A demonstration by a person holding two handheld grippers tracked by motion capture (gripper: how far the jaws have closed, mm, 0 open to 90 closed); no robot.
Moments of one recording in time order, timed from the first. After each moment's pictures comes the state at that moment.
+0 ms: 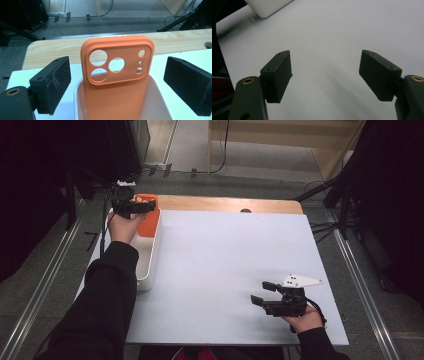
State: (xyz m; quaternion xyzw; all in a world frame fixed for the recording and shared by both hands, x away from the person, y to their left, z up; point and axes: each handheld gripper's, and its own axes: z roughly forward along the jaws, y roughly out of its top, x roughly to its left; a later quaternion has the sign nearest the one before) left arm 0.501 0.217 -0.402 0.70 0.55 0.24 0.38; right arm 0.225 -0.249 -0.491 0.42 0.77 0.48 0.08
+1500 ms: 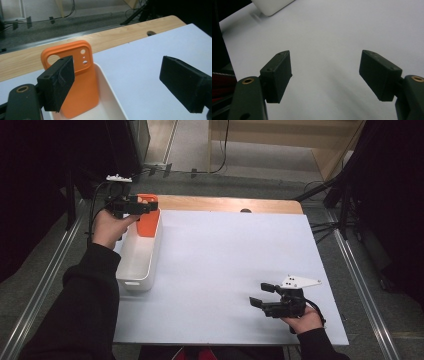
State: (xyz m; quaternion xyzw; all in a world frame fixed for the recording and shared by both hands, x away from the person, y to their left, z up) left arm 0.456 0.216 -0.347 0.77 0.45 0.16 0.43; right arm 0.224 -0.247 -0.491 0.41 0.78 0.48 0.07
